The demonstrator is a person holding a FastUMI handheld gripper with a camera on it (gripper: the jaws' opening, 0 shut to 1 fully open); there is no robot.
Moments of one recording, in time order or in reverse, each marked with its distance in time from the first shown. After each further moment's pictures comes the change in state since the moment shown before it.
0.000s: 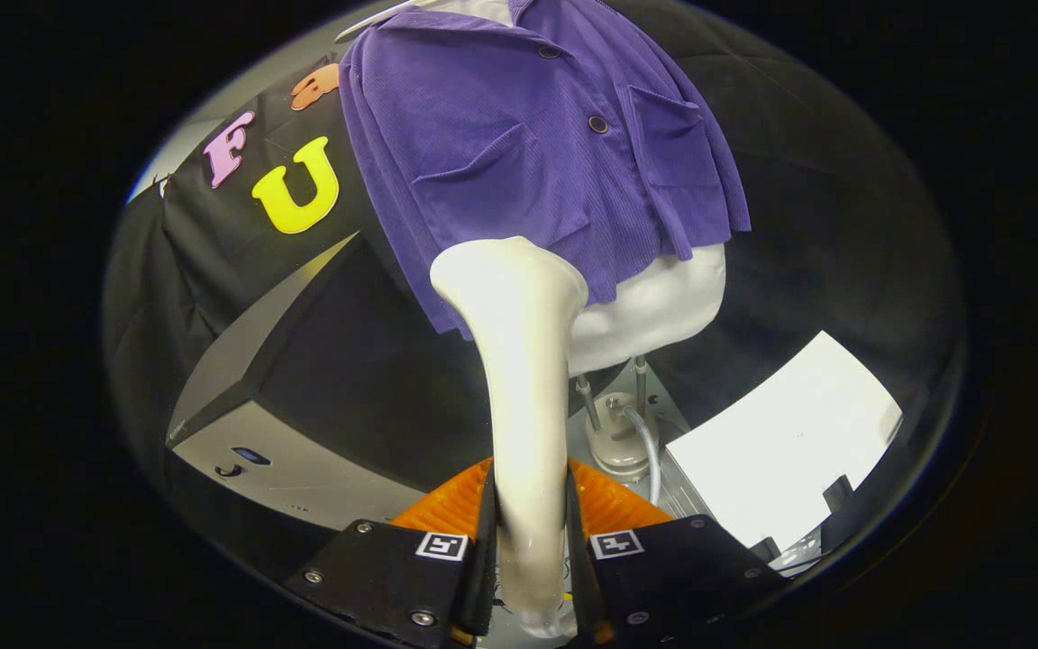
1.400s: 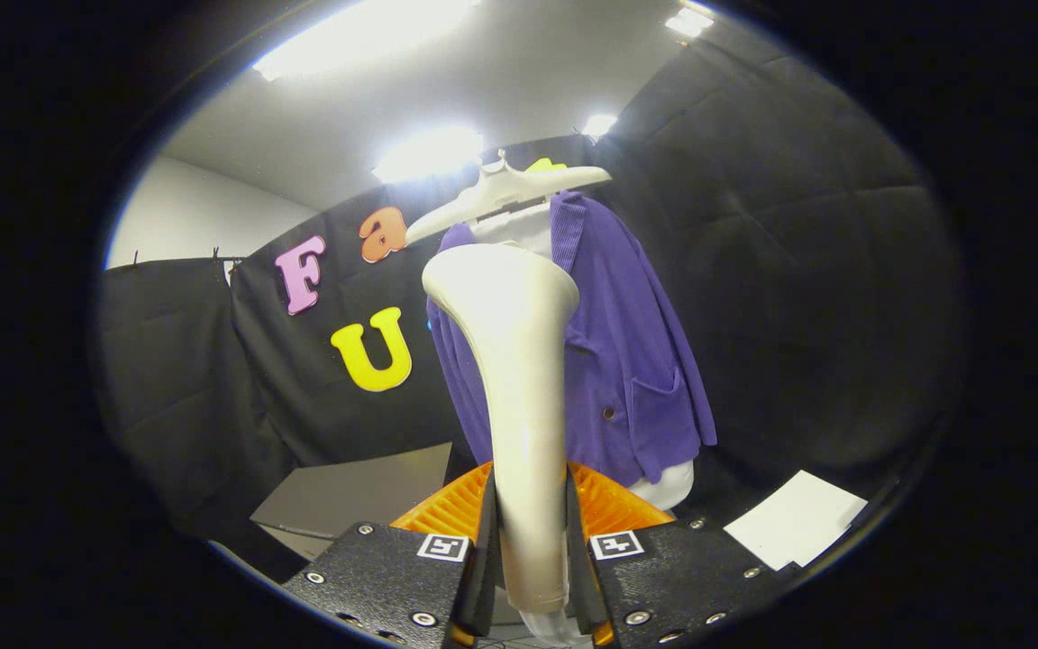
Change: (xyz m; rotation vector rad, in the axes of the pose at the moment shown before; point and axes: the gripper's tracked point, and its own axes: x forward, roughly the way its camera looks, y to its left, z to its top) arm -0.236 0.022 0.243 -0.027 -0.554 0.127
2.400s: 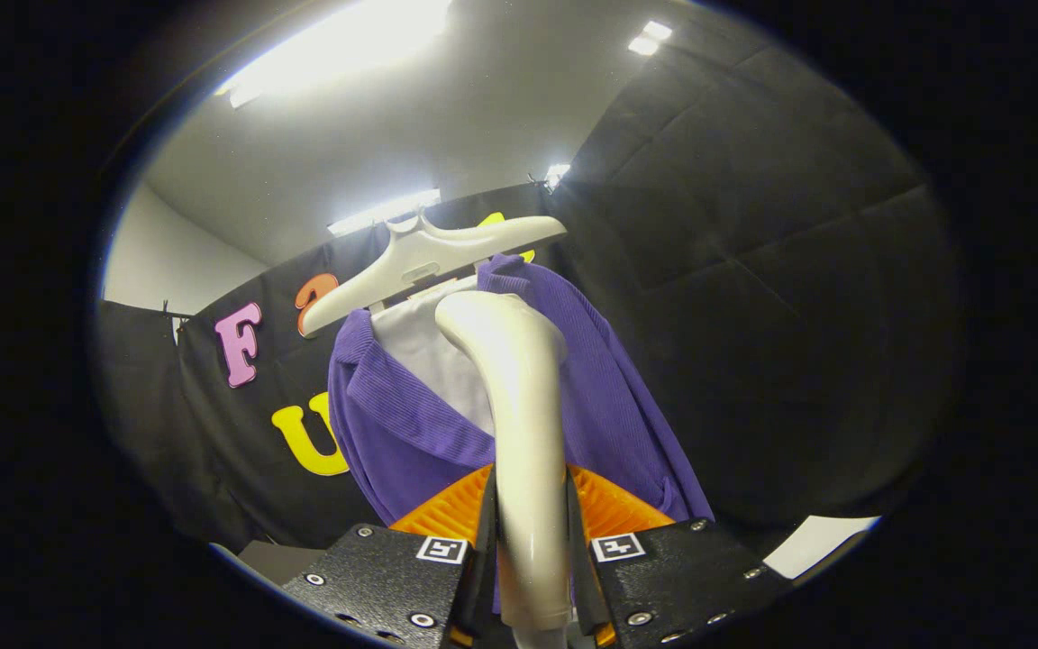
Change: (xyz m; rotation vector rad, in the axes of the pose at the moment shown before) arm 0.149 -0.065 0.075 0.044 -0.152 -0.116
